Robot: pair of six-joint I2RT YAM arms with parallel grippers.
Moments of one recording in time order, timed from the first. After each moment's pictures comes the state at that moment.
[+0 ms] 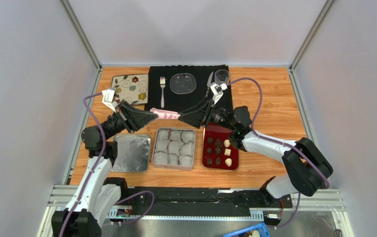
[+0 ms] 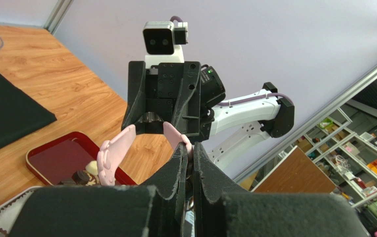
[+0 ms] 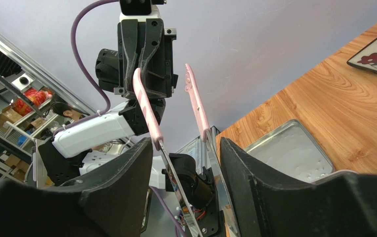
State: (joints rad) left arm -0.02 0.79 0.47 0.97 1.01 -1.35; right arm 0.69 1.44 0.72 1.13 -0.62 1.02
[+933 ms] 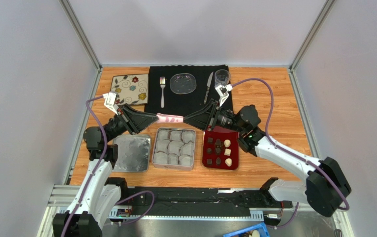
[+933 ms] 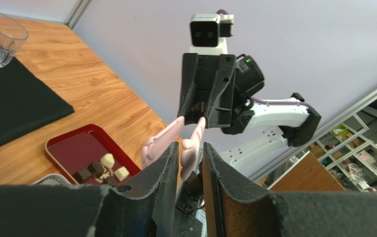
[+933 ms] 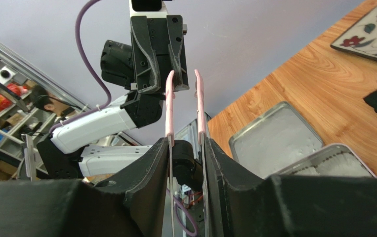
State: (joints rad) left arm -0.02 0.76 0.43 0.89 0.99 -1.26; right arm 0.69 1.25 0.72 0.82 -0.62 0.93
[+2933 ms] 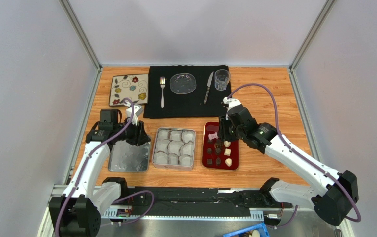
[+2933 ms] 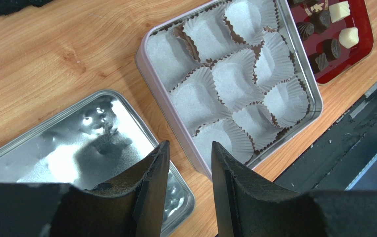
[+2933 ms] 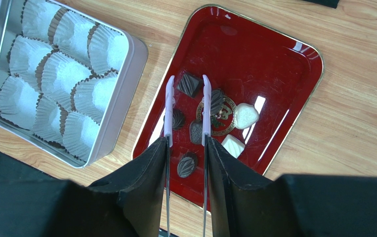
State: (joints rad) left arm -0.02 0.96 0.71 -0.66 0.65 0.19; right arm 0.71 1.09 0.92 -0.61 0.11 0.40
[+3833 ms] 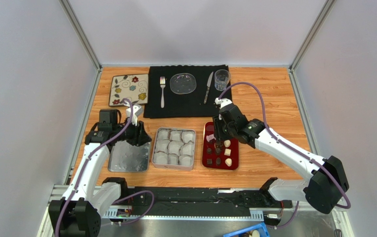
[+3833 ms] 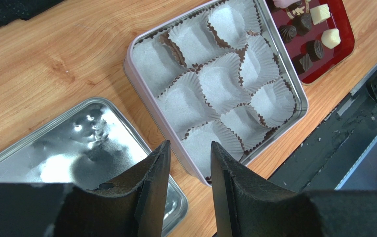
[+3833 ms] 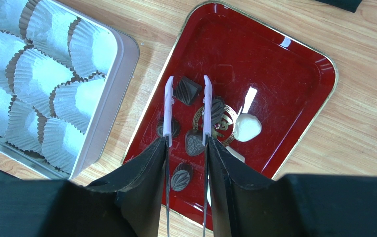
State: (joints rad) left arm -0.02 0.93 0.71 -0.66 0.71 0.19; right arm 0.72 1.24 0.93 -0.55 0.11 0.36
